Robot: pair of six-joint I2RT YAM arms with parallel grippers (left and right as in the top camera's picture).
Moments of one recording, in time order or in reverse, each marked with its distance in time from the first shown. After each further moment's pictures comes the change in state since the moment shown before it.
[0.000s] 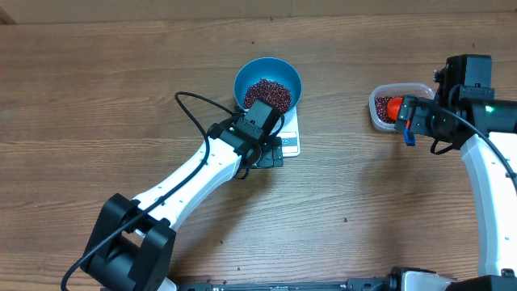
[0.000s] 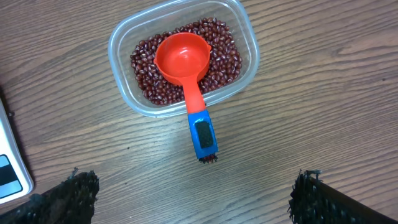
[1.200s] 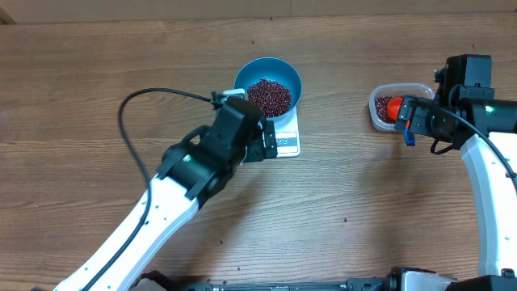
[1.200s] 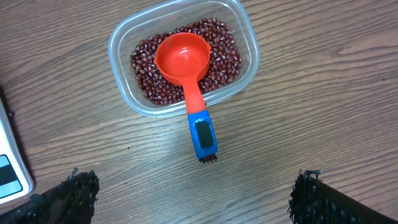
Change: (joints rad) left arm -0.011 -0.383 -0.001 0.000 -0.079 0.000; right arm 0.000 0.000 0.000 0.001 0.000 0.000
